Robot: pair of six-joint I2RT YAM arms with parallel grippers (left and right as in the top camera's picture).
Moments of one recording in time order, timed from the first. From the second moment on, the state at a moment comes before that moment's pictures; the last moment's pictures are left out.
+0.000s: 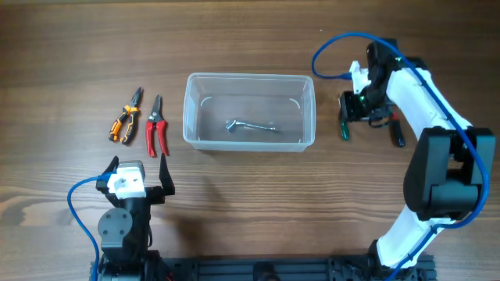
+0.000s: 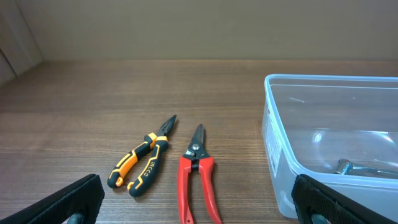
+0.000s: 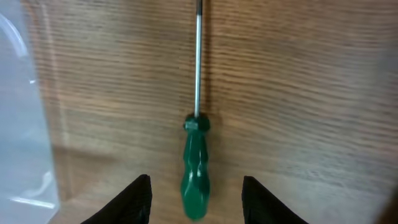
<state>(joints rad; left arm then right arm) -0.01 0.01 0.10 -0.29 -0.08 0.00 0.00 1.95 1.36 -0.91 -0.13 -0.09</state>
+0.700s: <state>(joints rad) -0.01 0.01 0.10 -0.30 -0.08 0.00 0.00 1.97 1.25 -0.77 -0.14 -0.10</state>
